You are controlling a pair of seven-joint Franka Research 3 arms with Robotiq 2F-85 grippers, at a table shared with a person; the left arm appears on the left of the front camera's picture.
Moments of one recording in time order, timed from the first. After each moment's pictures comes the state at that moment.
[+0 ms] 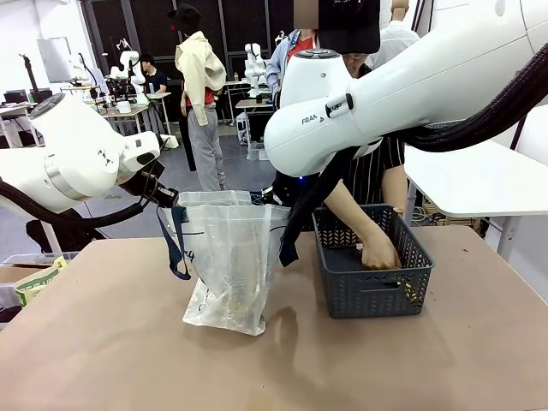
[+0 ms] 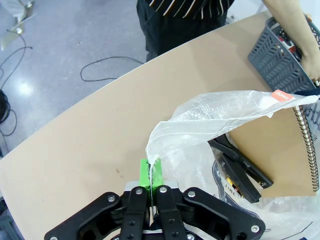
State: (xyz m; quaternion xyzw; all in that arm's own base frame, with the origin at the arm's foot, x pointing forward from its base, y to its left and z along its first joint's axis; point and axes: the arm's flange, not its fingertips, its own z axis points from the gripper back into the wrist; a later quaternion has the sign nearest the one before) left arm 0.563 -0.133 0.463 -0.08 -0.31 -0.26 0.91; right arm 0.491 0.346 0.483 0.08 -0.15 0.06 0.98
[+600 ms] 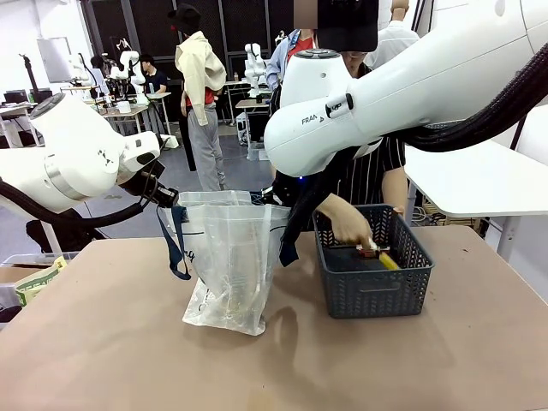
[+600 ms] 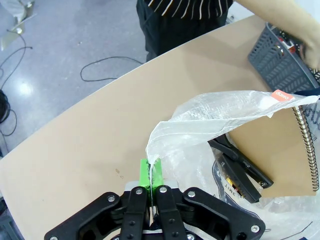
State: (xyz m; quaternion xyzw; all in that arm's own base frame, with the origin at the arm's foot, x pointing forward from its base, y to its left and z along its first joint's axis) left arm 0.563 -0.133 0.463 -0.08 -0.31 -0.26 0.91; right arm 0.491 0.346 0.483 0.08 -0.15 0.06 0.98
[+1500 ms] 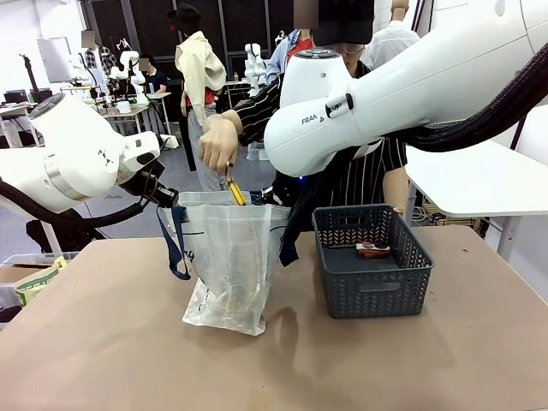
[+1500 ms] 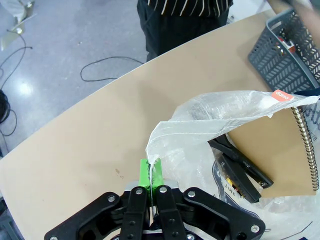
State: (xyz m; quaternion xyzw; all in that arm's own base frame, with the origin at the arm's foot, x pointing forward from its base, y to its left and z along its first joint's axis) left arm 0.563 -0.133 0.463 -0.08 -0.31 -0.26 0.91; right arm 0.491 0.346 0.483 0.08 -0.15 0.06 0.98
